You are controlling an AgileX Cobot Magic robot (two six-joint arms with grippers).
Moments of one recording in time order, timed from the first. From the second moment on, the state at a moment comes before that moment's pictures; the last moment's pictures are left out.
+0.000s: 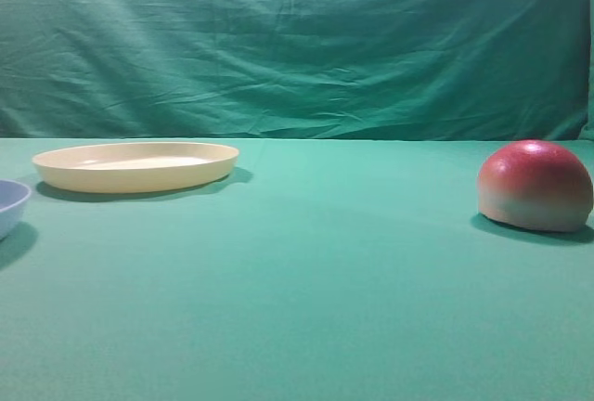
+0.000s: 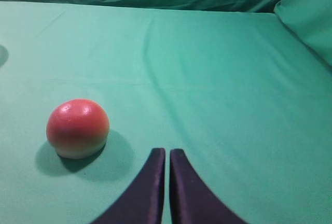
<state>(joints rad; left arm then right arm) -0.03 -0.02 0.01 0.08 0.36 -0.24 0.06 -0.01 0.02 0.16 0.39 -0.17</state>
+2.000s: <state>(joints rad) -0.03 -0.02 0.01 0.08 0.36 -0.24 0.08 0.68 -0.57 0.38 0.97 -0.52</state>
